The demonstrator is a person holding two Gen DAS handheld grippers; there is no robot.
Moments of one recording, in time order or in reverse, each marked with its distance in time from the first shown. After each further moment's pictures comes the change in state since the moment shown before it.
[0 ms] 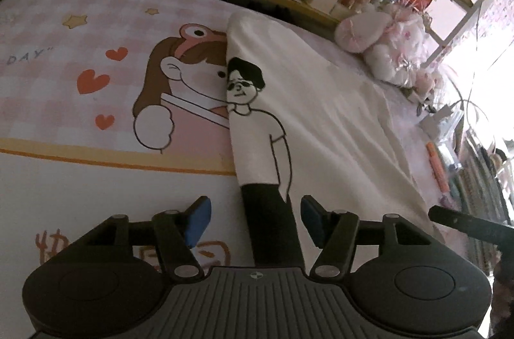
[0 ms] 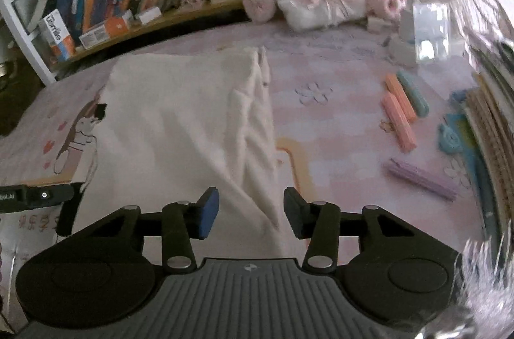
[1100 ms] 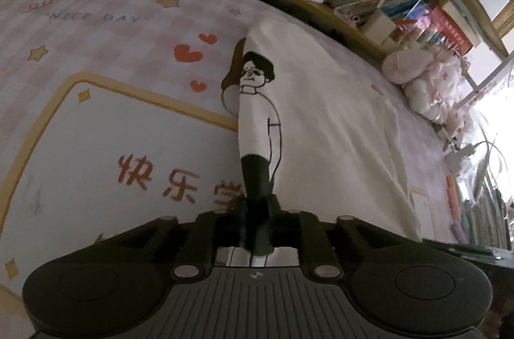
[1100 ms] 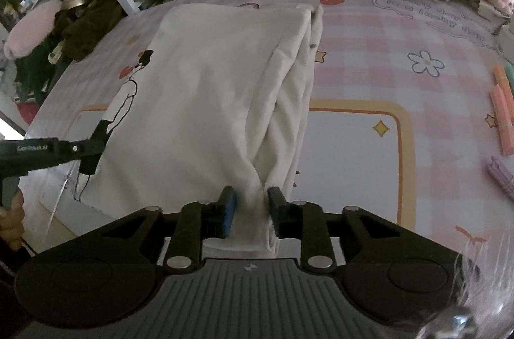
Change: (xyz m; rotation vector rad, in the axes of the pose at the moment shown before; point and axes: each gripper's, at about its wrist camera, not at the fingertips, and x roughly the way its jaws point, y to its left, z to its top) left arm -0.054 0.037 -0.030 -0.197 -0.055 0.109; right arm 0.023 0.029 -0.001 -0.199 0.175 0.304
